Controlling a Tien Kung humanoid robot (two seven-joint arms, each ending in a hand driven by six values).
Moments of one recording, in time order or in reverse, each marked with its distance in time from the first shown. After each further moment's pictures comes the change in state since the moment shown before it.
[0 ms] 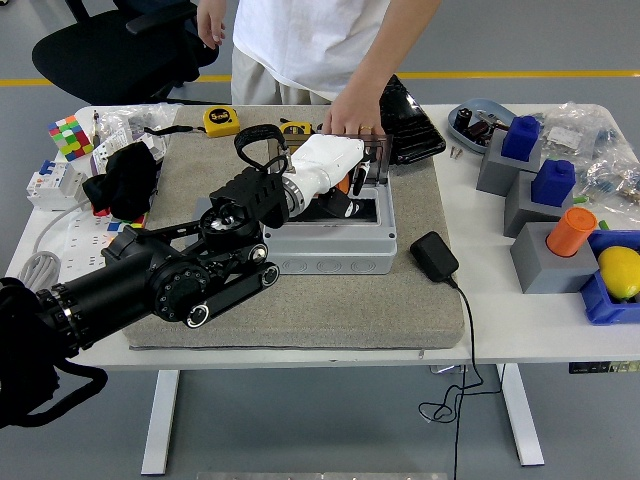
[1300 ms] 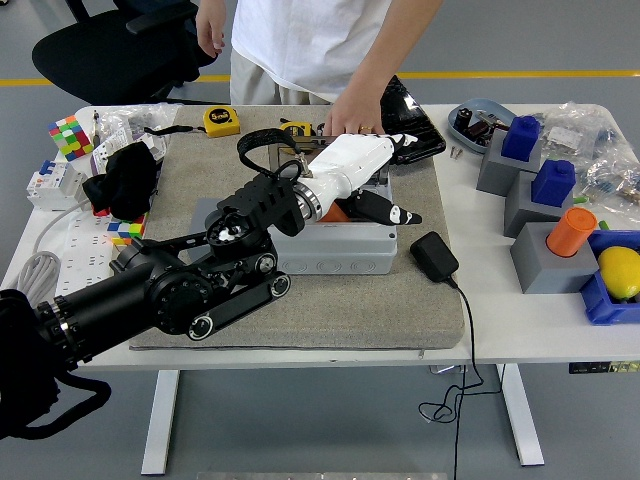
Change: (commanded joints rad) left arm 0.062 0.000 -0.076 -0.164 -0.037 0.070 -0.090; right arm -0.007 0.007 0.016 0.003 -0.012 0.005 0.002
